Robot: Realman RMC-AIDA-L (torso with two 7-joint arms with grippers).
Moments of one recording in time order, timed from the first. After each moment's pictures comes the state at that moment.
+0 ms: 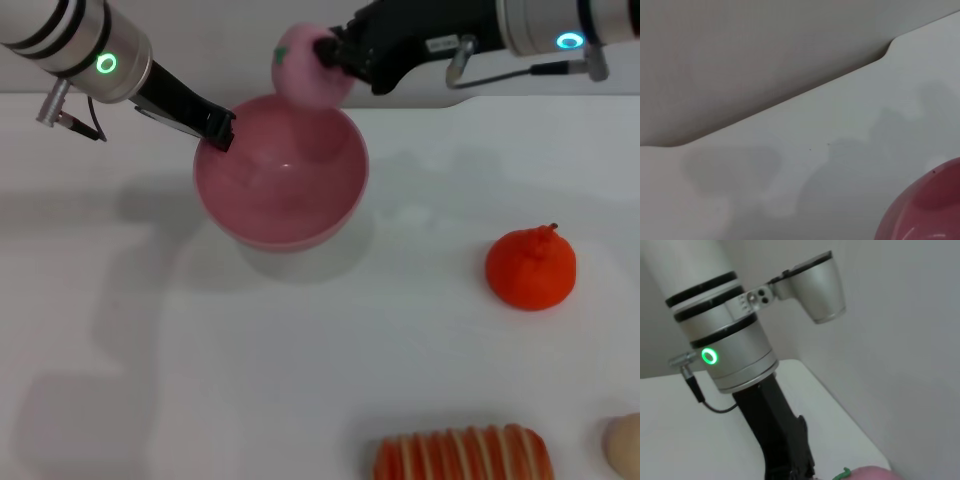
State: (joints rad) left arm -0.91 -2.06 1.08 1.08 2.70 1.43 -2.70; right arm 0.72 2.07 -1.31 -1.34 -2.11 -1.20 2.13
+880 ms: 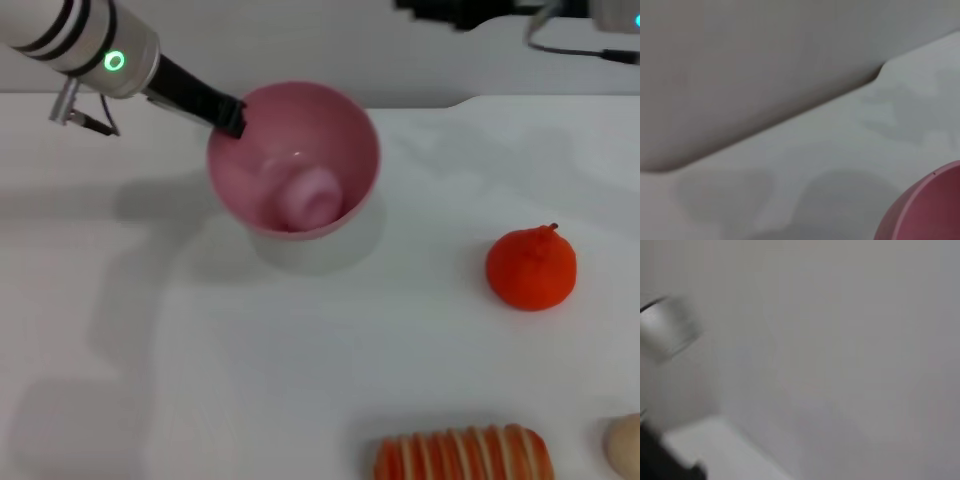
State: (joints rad) left arm -0.89 -2.06 1.10 1.08 2.64 1.37 -2.68; right arm 0.64 2.07 -1.10 -1.22 -1.97 -1.09 2.04
